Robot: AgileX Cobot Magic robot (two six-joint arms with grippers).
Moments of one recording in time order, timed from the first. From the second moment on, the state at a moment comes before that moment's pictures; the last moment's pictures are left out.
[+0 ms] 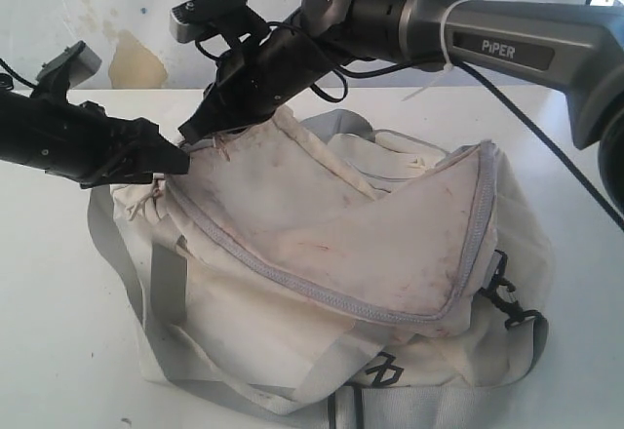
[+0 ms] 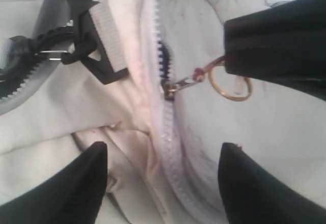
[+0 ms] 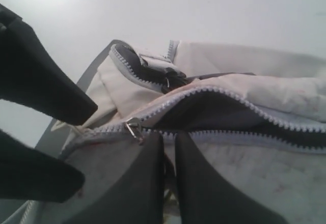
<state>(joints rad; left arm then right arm) -0.10 1.73 -1.04 -1.19 0.72 1.01 0.62 2.14 -1.85 0.60 0.68 -0.77</state>
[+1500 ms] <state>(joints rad) -0.03 1.79 -1.03 -1.27 0.78 1.02 0.36 2.14 -1.85 0.58 0.48 -0.54</state>
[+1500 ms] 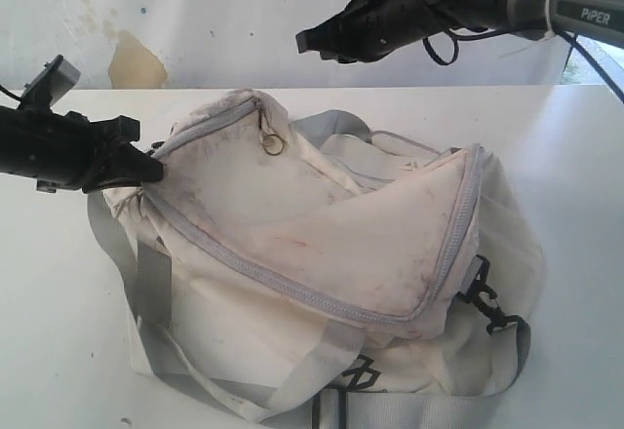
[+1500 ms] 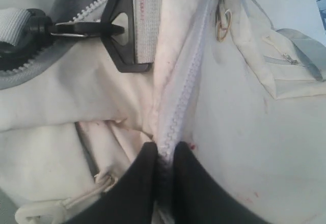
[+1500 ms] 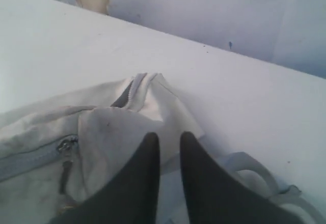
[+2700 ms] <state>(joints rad) -0.03 1.40 -1.02 -0.04 0.89 -0.03 0.17 1.63 -1.41 0.12 1.17 -0.03</state>
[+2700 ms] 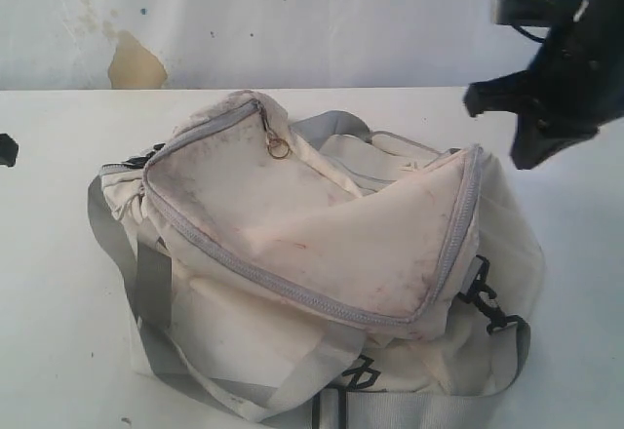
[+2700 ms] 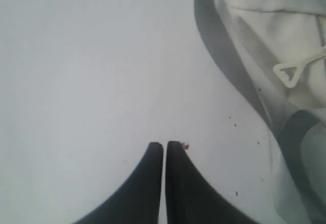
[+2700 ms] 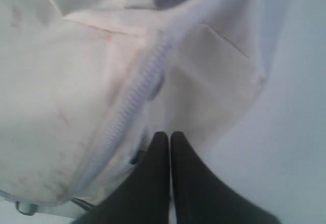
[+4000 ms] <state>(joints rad) -0.03 0.08 -0.64 0.13 1.04 -0.07 0.09 0.01 -0.60 -0.09 0.89 0.03</state>
